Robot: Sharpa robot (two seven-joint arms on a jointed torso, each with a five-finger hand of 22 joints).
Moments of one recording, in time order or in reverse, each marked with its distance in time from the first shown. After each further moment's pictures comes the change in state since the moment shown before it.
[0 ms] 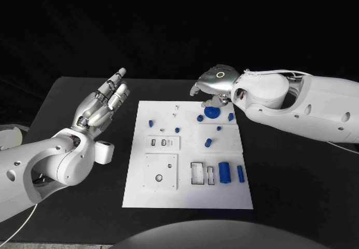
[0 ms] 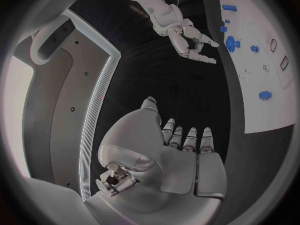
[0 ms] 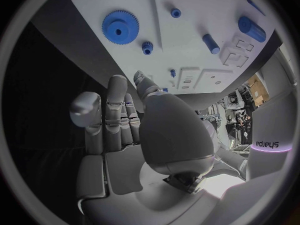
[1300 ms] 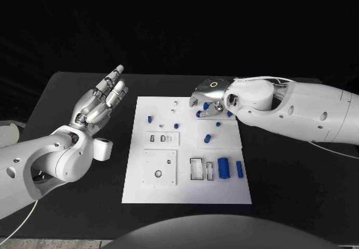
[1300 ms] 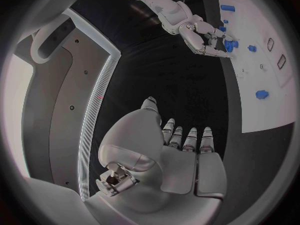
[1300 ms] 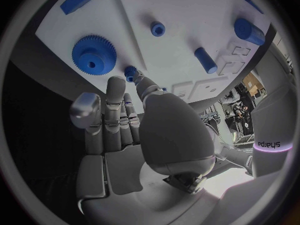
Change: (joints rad) left arm -0.004 0.026 -0.001 -0.033 -0.001 0.024 -0.005; left_hand 0.011 0.011 0.003 0.003 0.015 0.000 0.000 0.000 0.000 0.003 0.009 0.000 0.000 -0.004 0.018 0.000 0.000 0.000 0.000 0.014 0.000 -0.001; right arm -0.075 0.039 -0.001 -0.085 0.063 0.057 0.052; right_hand 0.014 -0.013 0.031 0.000 0.004 0.024 0.026 -0.004 0.005 0.024 0.024 0.000 0.005 -0.014 0.014 0.017 0.006 0.000 -0.011 0.011 0.022 0.035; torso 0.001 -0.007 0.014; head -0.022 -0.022
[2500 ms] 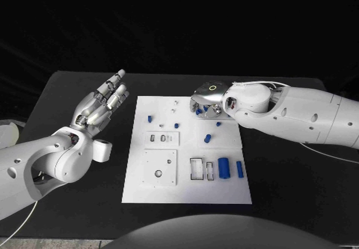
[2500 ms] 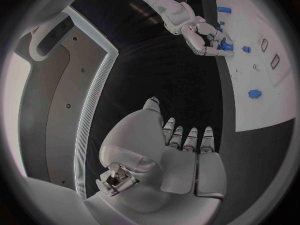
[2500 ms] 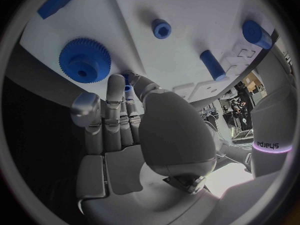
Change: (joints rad) left arm -0.003 0.009 -0.006 -0.019 0.009 0.025 -0.026; left_hand 0.046 0.006 0.017 -0.011 0.046 0.016 0.020 0.000 0.000 0.001 0.015 0.000 0.000 0.000 0.021 0.000 -0.001 0.000 0.000 0.029 0.000 0.000; right arm -0.036 0.022 0.003 -0.062 0.026 -0.063 0.046; right_hand 0.020 -0.015 0.130 -0.028 0.107 0.123 -0.005 0.043 0.103 0.175 0.006 0.049 0.004 -0.025 -0.004 -0.030 -0.028 0.000 -0.025 0.003 -0.003 0.028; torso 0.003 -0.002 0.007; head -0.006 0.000
